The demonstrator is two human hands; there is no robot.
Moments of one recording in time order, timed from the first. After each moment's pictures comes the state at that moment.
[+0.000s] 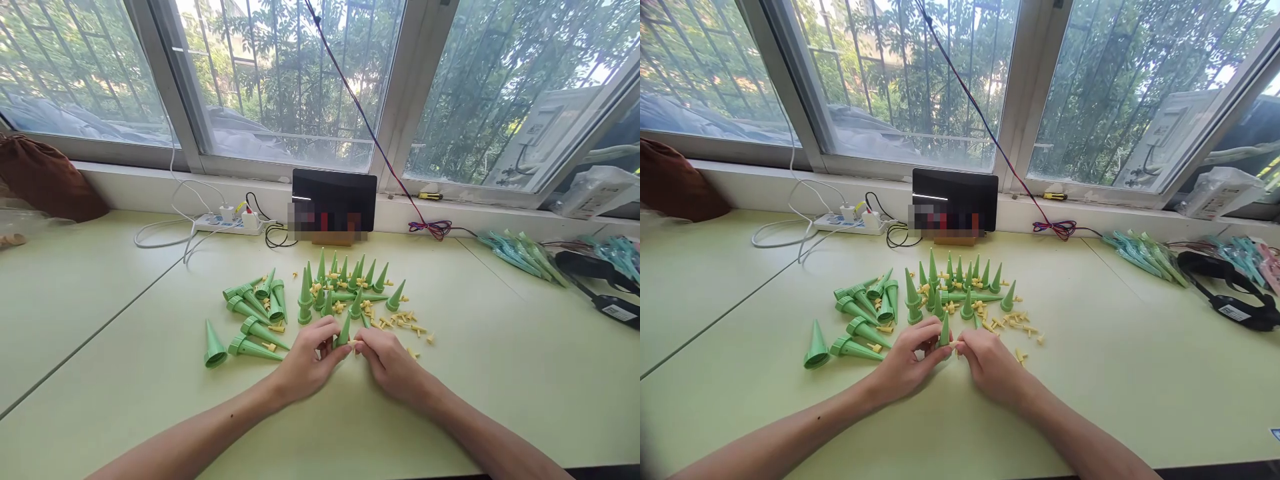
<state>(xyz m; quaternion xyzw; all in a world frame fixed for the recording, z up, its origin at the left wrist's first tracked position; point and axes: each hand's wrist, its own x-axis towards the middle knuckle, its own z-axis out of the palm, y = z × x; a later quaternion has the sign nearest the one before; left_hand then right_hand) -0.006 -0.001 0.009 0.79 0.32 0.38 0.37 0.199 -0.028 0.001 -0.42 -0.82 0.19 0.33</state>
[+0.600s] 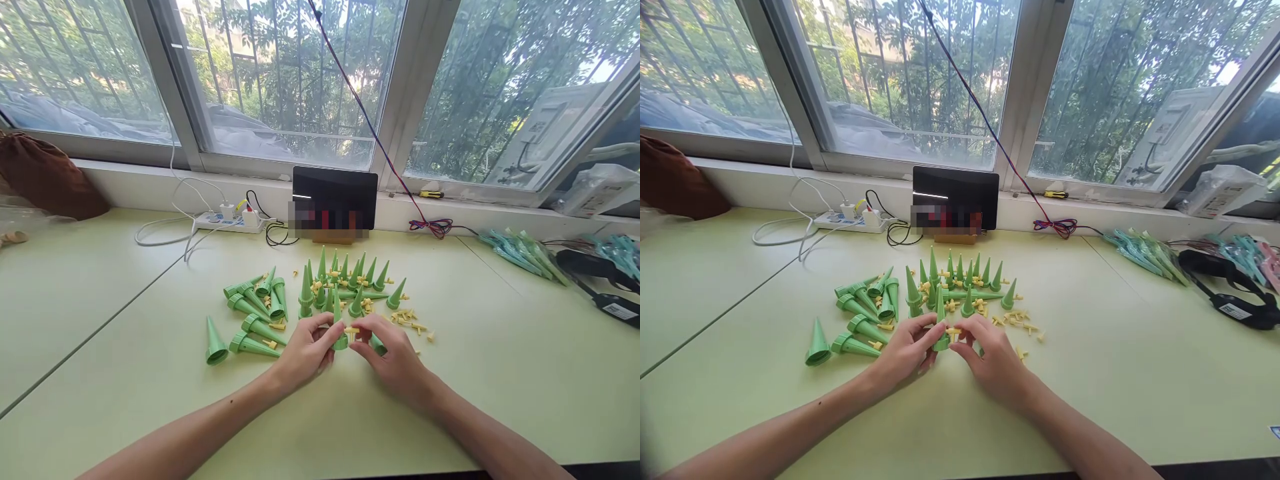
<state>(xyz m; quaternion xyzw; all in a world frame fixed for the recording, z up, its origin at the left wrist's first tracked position) 0.000 -0.002 0.015 0.59 0.39 0.37 0.61 0.195 -0.029 0.008 -0.40 -0.79 0.17 0.44</state>
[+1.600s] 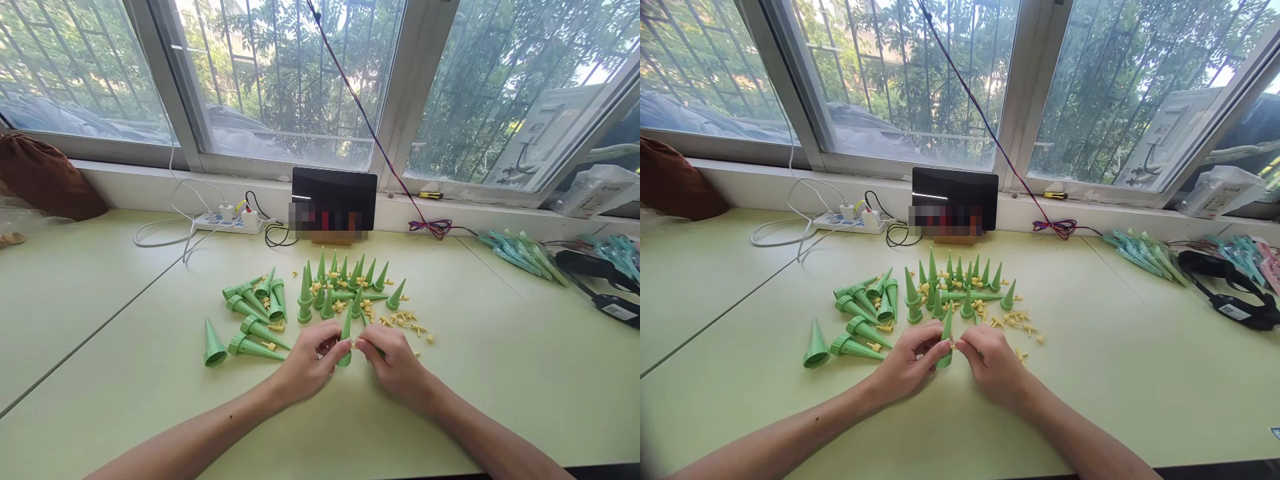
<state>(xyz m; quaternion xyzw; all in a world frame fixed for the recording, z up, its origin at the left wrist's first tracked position) -0.004 -0.004 0.010 0.78 0.32 0.37 0.40 0.197 -0.029 0.004 -0.42 -0.81 0.15 0.39</state>
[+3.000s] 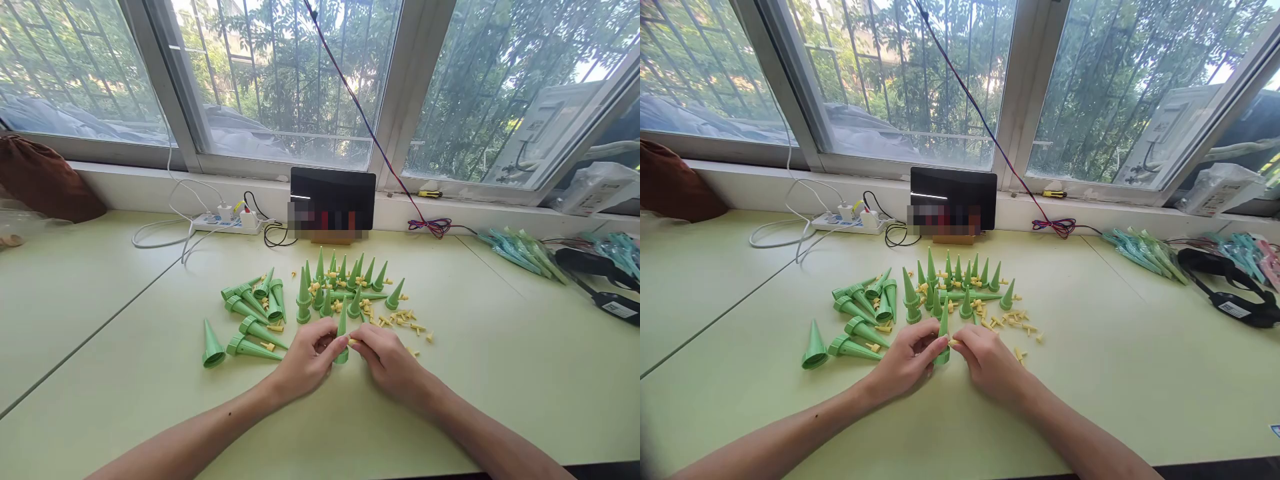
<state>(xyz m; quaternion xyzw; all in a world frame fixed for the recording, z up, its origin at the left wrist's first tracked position) -0.004 -0.001 0.009 0.76 0.36 0.38 0.39 0.198 -0.029 0.004 -0.40 -0.83 0.19 0.34</state>
